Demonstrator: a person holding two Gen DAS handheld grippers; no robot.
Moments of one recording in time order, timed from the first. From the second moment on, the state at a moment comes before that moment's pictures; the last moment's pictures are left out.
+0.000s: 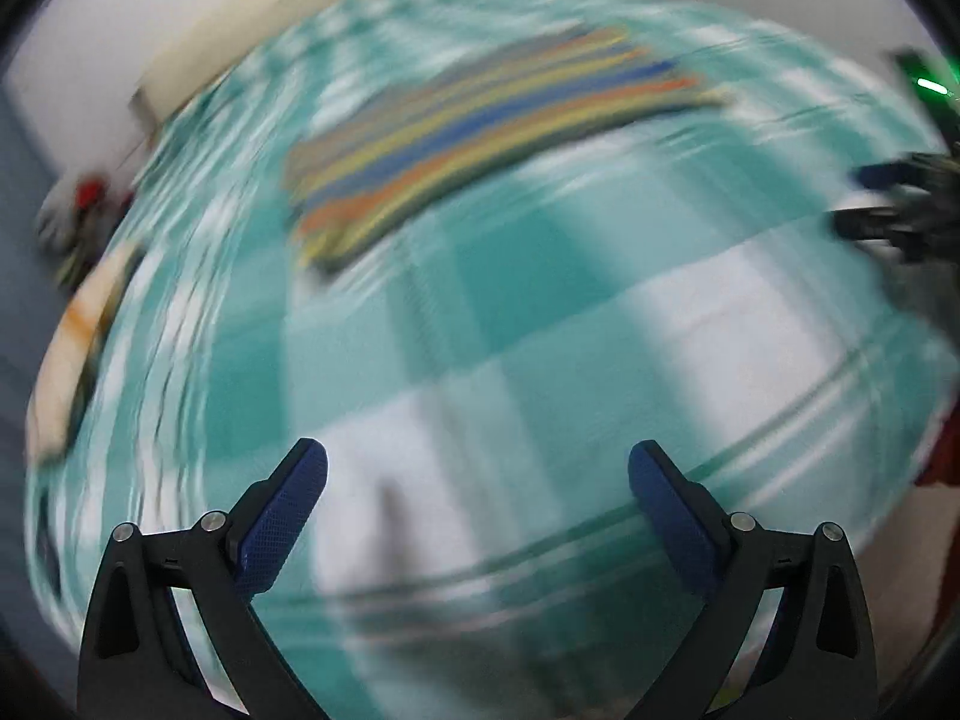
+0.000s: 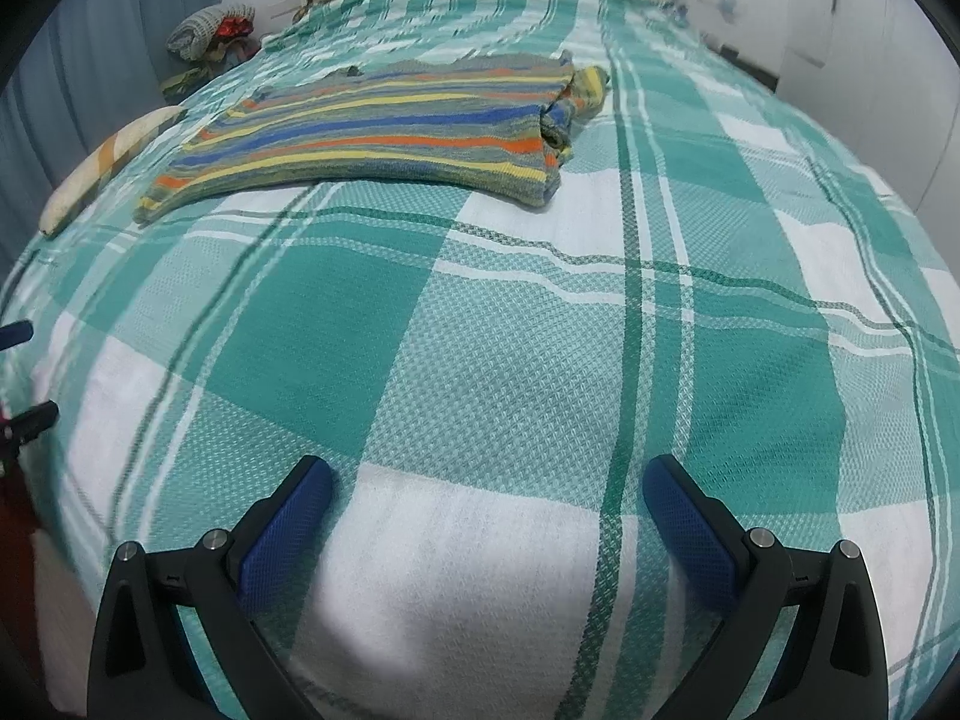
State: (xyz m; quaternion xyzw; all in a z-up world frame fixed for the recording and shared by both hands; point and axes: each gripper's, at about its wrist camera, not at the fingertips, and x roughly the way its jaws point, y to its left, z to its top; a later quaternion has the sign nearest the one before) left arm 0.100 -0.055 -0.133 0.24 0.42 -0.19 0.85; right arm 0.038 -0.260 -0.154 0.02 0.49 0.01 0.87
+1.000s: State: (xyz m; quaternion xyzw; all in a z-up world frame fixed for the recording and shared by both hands) left arm 0.256 -0.253 -0.118 0.13 0.34 -0.34 0.87; right arm 0.378 -0.374 -0.107 0.28 0.49 0.12 0.82
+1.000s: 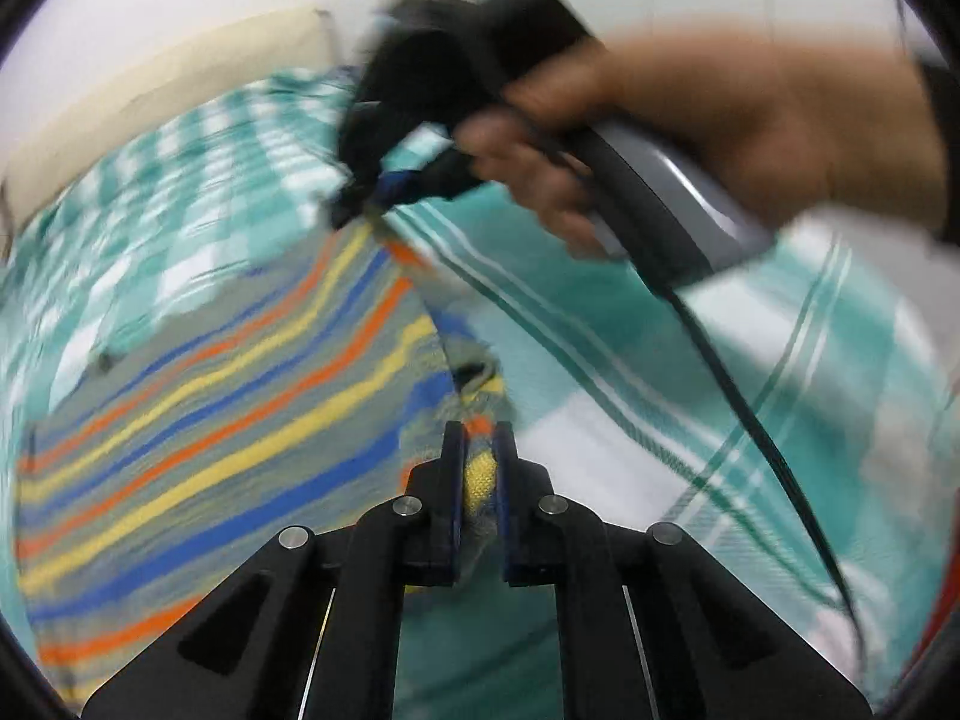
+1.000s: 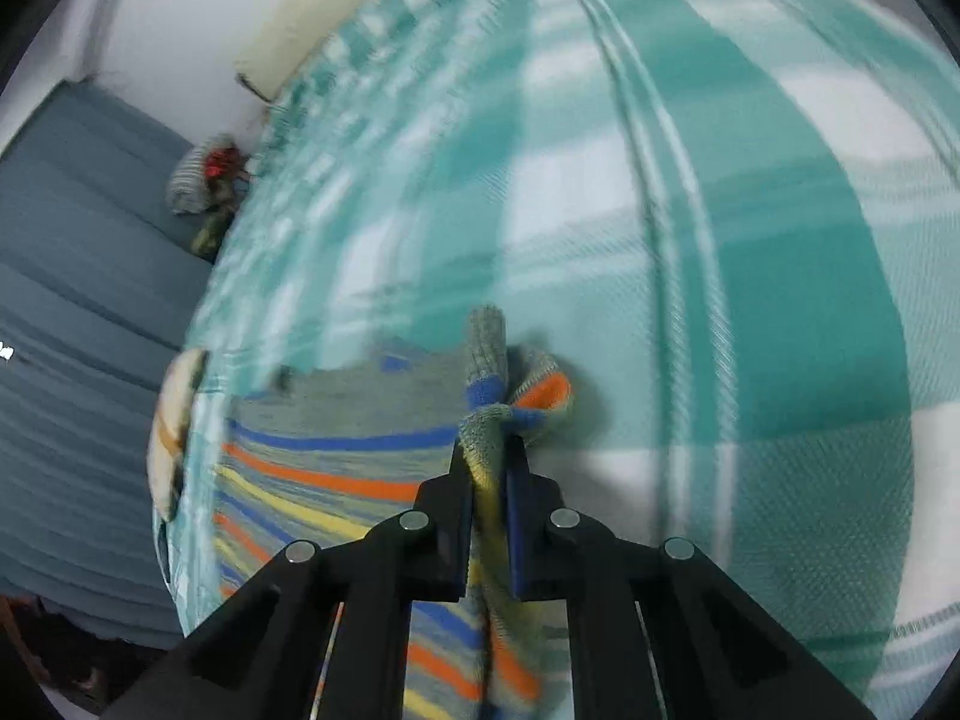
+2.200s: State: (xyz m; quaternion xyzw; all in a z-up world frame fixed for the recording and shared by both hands) left arm 0.247 0.087 -0.141 -0.18 0.42 -0.10 0.88; right arm 0.325 -0.124 -0.073 0.08 0.43 0.20 0.88
